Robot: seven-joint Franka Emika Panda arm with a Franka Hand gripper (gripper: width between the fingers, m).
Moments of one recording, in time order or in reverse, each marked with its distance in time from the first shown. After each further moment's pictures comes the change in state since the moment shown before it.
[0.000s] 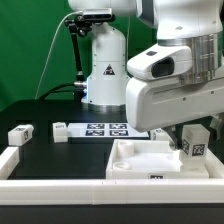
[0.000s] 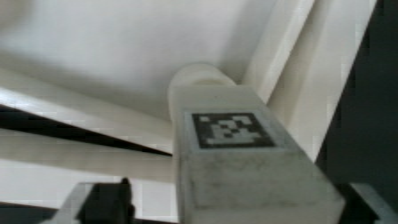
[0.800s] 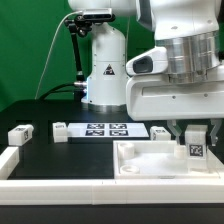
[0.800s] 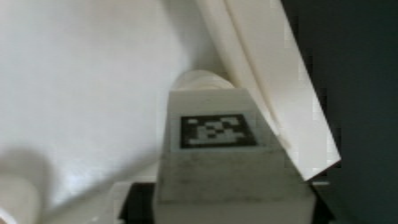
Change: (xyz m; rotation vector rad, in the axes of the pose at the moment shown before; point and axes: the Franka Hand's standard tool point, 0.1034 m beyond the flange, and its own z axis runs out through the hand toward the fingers) arm 0.001 -0.004 0.001 0.037 0.056 0.780
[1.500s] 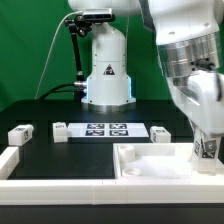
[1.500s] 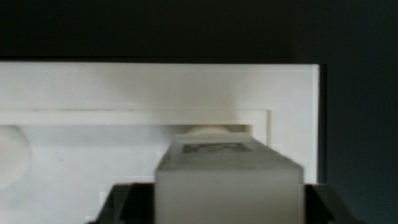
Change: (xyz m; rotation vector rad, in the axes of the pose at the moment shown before) arm -0.007 -0.009 0.004 0.048 -0.056 1.053
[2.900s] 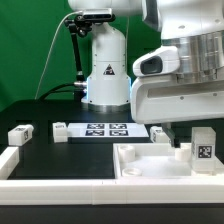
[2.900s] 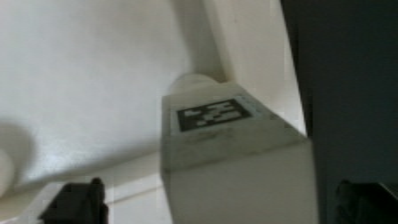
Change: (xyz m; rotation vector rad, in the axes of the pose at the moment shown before) arm 0.007 -0.006 -0.002 -0.065 0.066 -1.478
